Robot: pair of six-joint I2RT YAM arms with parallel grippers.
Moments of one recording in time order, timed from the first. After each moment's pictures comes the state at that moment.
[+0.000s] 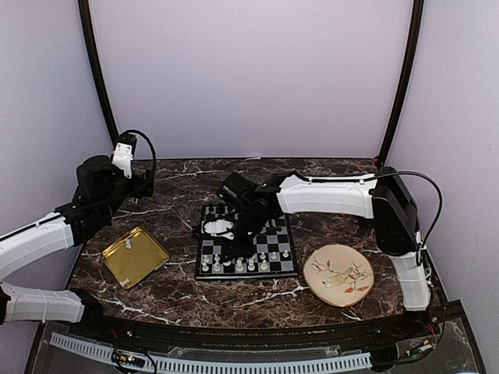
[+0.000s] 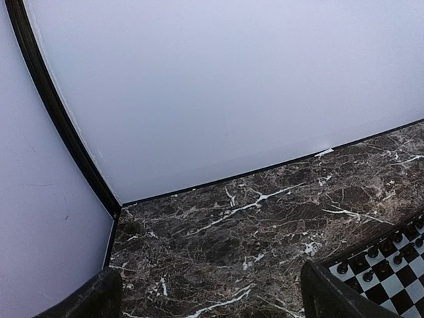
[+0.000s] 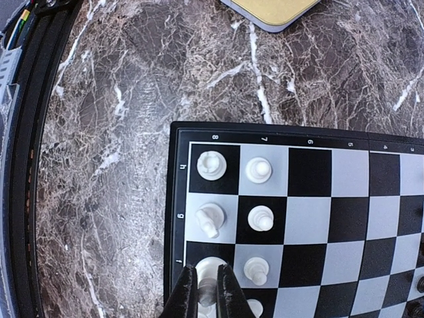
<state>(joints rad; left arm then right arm) -0.45 1.00 0.66 0.18 -0.41 0.15 1.04 2.18 1.81 -0.78 -0.38 -0.55</state>
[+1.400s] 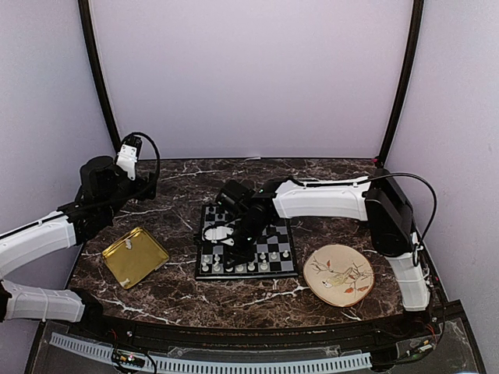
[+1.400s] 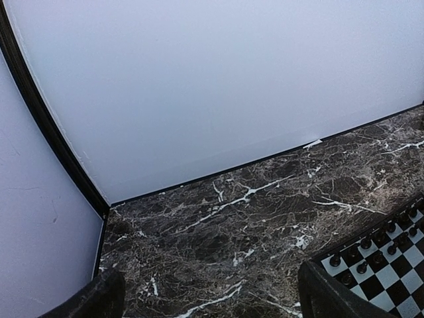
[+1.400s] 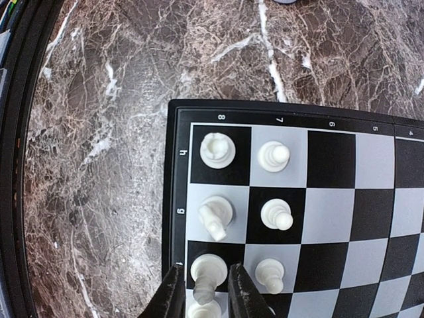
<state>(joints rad) -0.45 1.03 0.66 0.18 -0.36 0.16 1.05 2.21 1.80 -0.79 -0.36 -0.55</state>
